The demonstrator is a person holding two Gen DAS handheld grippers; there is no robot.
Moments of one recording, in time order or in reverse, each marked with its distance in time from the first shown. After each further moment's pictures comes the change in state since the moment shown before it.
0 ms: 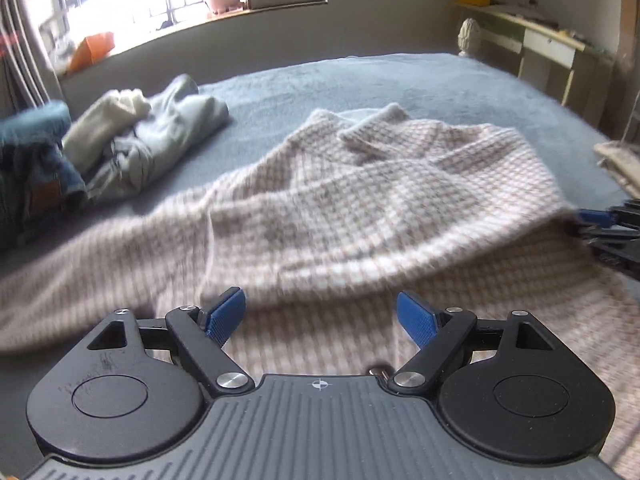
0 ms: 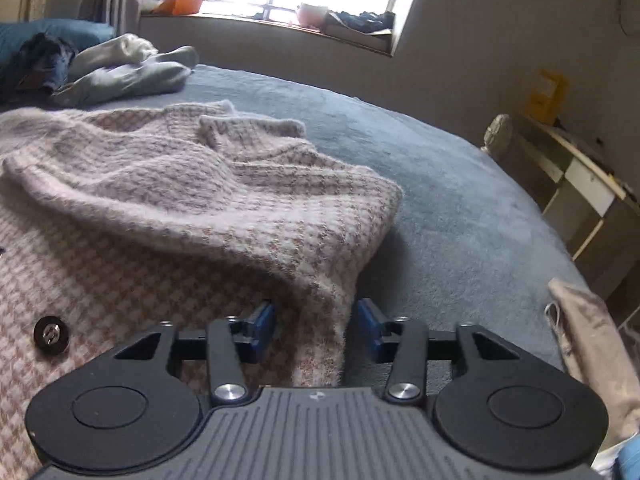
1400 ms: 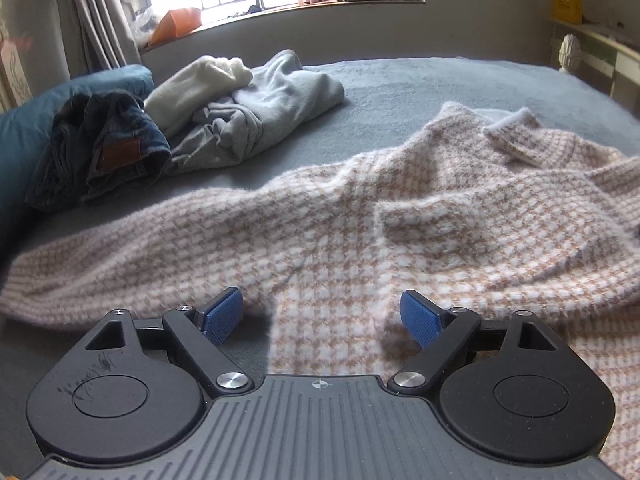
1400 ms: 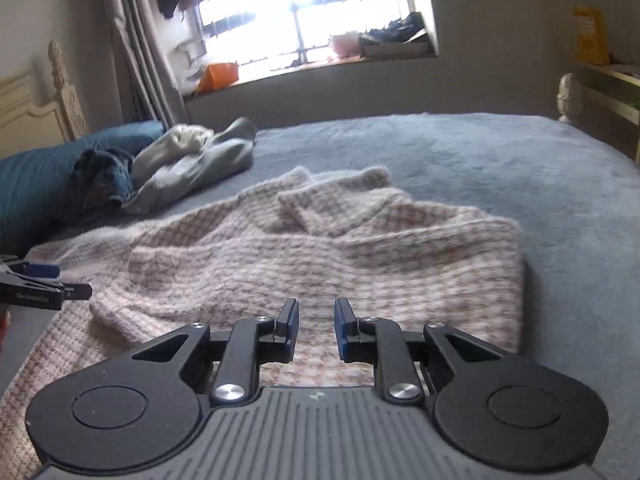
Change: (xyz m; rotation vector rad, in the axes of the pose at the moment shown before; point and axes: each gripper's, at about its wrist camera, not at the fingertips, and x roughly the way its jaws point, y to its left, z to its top) left arm 0.043 0.083 -0.025 -0.165 -0.004 0.152; right arm 0.032 0.010 0.047 0.192 -0.036 0.389
